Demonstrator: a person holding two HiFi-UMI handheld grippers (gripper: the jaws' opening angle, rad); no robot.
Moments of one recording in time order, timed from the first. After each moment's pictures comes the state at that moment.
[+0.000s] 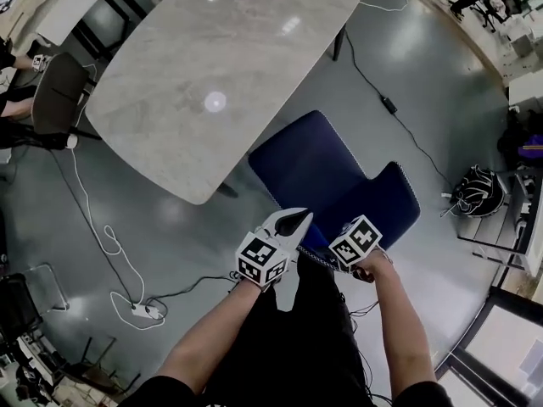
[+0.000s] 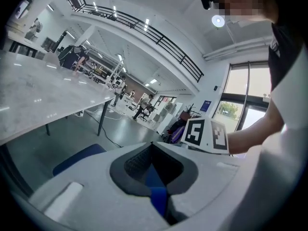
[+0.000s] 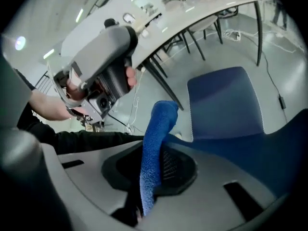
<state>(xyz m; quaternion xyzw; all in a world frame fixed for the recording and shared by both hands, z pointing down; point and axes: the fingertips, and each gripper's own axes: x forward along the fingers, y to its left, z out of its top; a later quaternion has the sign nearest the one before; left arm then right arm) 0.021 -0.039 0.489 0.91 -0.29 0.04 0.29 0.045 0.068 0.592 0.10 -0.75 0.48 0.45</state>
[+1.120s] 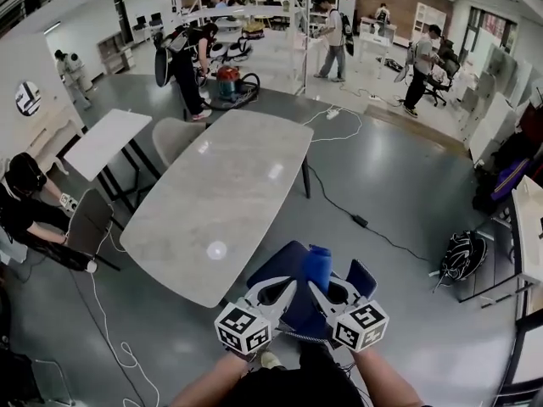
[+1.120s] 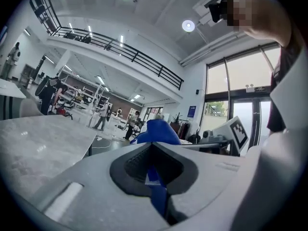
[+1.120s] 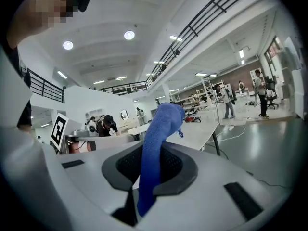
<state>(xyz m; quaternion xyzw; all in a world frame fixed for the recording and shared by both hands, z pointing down) 0.037 -0.023 0.222 0.95 -0.26 0.00 0.15 0.078 -0.019 0.233 0.47 -0.87 0.17 0.02</state>
